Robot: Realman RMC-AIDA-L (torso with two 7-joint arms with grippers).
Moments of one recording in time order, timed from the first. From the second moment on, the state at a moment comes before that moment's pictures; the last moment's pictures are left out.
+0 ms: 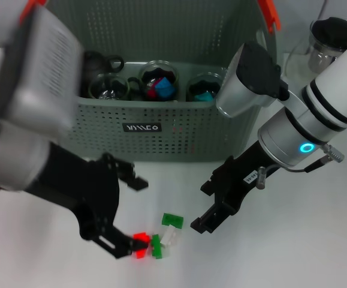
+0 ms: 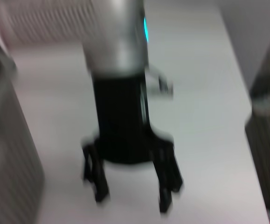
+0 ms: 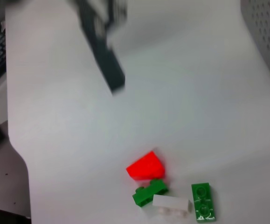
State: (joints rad) left arm -0.40 -2.17 1.19 1.74 2.28 1.96 -1.89; right arm 0.89 2.10 -1.42 -0.85 -2.27 -1.50 2.17
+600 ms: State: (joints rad) left arm -0.46 -2.18 1.66 1.56 2.66 1.67 -2.21; right arm 0.89 2.10 -1.43 -0.85 -2.28 -1.50 2.17
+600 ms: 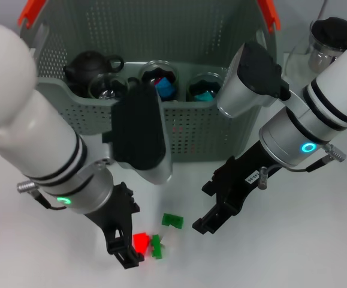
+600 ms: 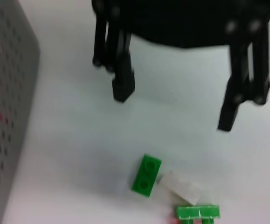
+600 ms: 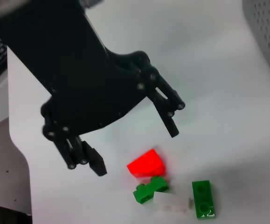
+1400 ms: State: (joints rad) left arm -0.50 -2.18 1.81 1.43 2.72 1.56 -2.25; right arm 0.90 2.10 -1.43 -0.85 -2.28 -1.50 2.17
